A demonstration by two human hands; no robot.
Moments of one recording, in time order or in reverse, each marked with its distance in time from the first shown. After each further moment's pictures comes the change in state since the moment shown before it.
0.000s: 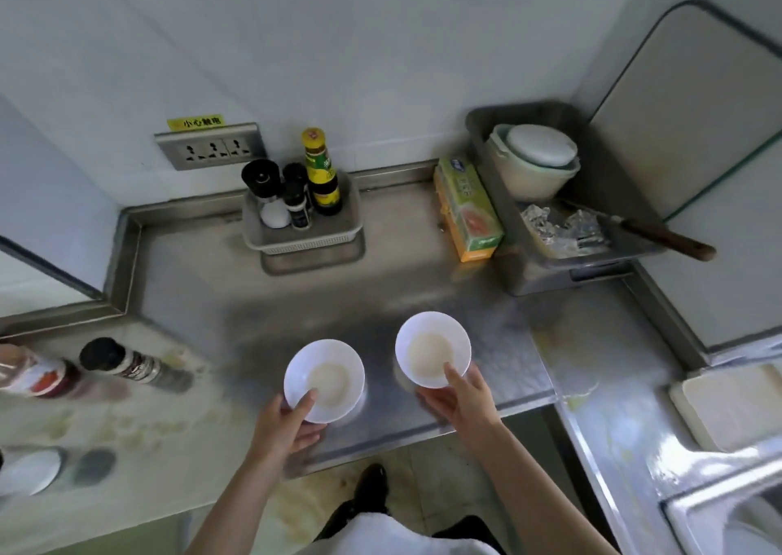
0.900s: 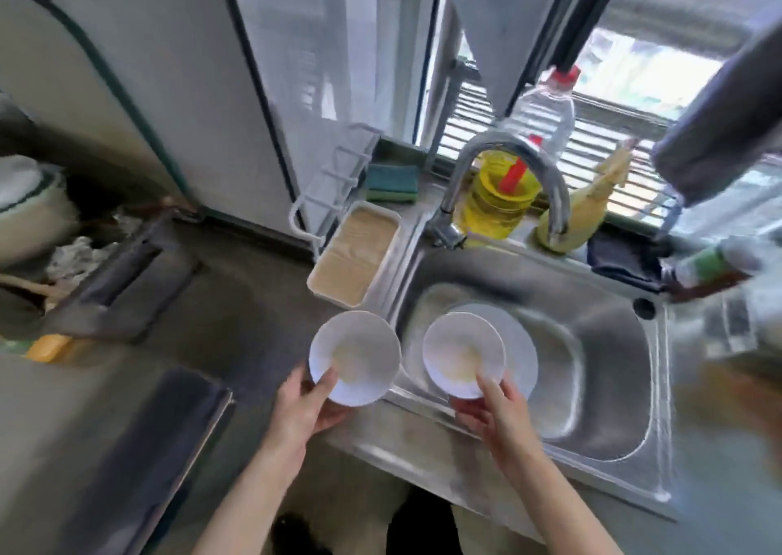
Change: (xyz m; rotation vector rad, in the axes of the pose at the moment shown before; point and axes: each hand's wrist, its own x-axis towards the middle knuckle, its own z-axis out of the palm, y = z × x) left_hand -0.178 -0.065 0.375 0.573 -0.786 0.144; right_hand -0.204 0.030 -0.360 0.570 0.736 -0.244
